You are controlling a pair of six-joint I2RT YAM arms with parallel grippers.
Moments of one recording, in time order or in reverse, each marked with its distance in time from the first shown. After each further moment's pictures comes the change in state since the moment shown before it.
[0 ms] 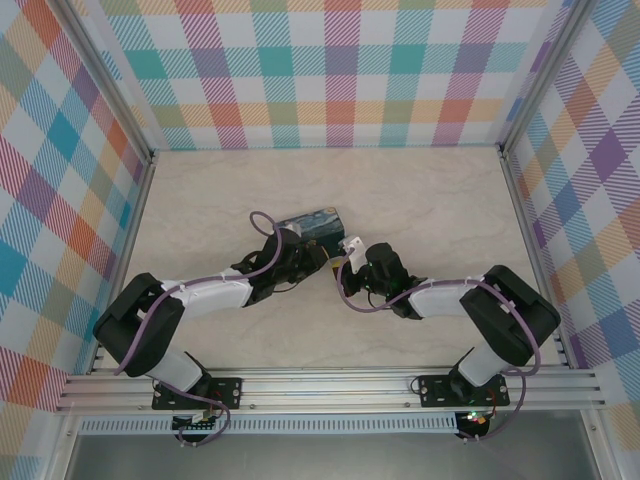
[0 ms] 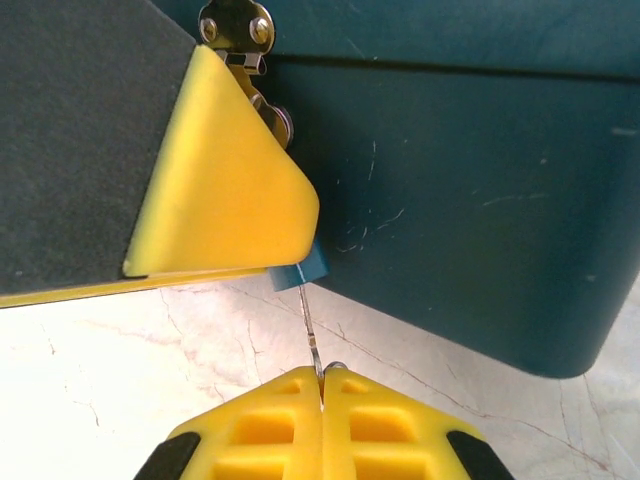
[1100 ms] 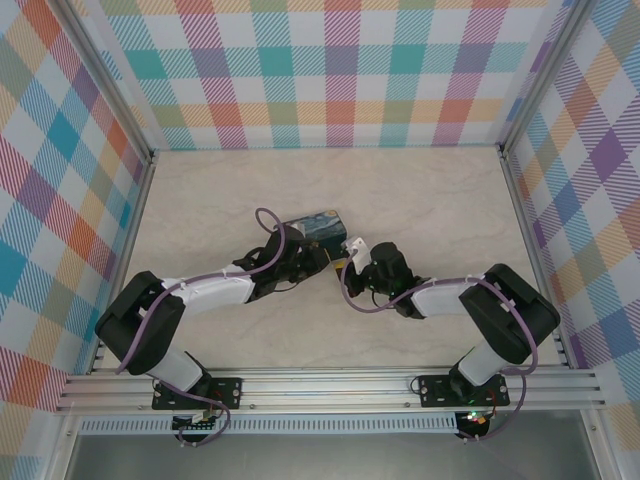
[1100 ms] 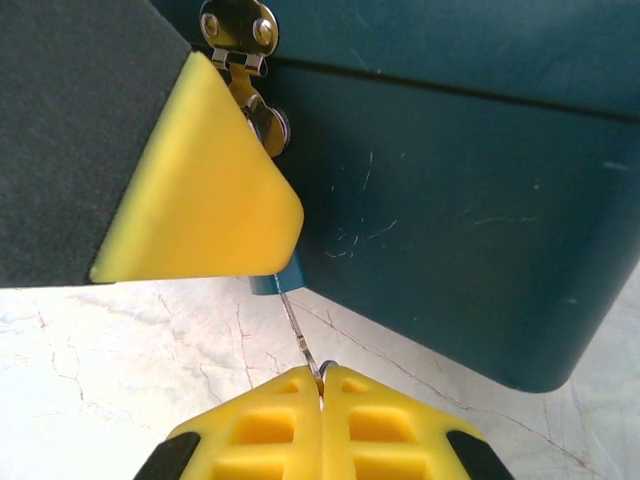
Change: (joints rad) left arm 0.000 0.014 0.045 -0.095 0.032 0.072; right arm -0.053 0.006 -0.024 0.024 -0.074 -0.058
